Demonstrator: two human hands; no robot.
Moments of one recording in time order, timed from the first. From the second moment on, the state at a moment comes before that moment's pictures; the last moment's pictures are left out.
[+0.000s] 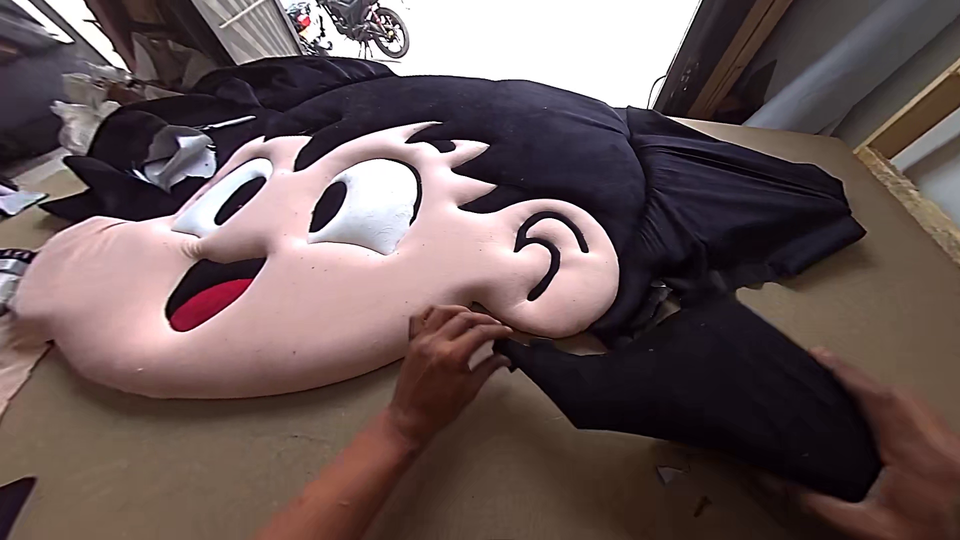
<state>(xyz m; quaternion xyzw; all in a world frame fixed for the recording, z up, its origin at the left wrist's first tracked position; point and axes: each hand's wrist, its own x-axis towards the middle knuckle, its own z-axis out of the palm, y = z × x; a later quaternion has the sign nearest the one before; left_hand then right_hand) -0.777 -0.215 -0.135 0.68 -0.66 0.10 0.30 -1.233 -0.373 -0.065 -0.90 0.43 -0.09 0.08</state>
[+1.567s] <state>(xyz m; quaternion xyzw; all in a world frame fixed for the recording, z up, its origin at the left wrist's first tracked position) -0.700 -0.130 -0.136 0.62 -0.76 -0.02 0.18 -1.180 -0.287 -0.111 -0.91 0.40 -0.10 0.01</state>
